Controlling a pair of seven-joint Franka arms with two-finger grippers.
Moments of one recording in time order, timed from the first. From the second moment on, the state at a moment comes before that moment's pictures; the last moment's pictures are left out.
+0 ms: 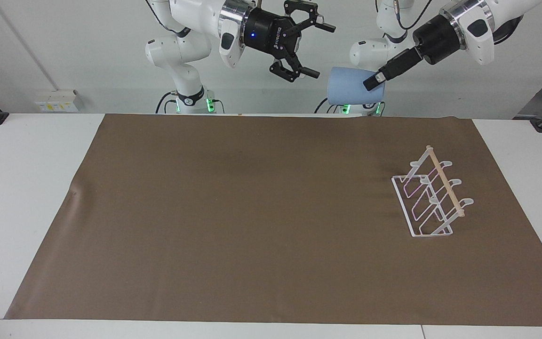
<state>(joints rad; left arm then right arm) 0.06 -0.06 -0.22 -1.53 -0.81 1.74 -1.01 0.32 -0.09 0.27 -1.76 1.32 2.57 -0.25</state>
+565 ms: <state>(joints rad) 0.06 -0.11 -0.23 -1.59 -0.41 1.76 -0.91 0.24 -0.02 0.26 -1.73 0.41 2.52 -0.27</state>
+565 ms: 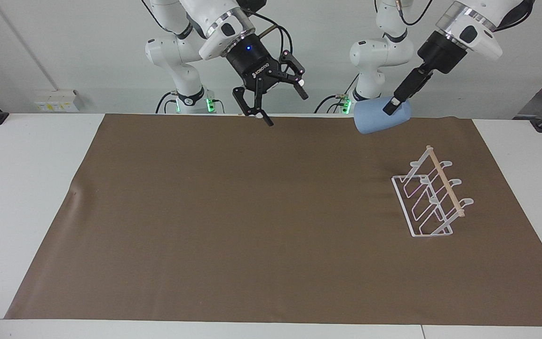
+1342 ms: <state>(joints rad) 0.11 -0.13 -0.22 -1.85 -0.02 2.02 -0.65 -0.10 -0.03 0.24 -1.67 0.02 1.92 -0.30</state>
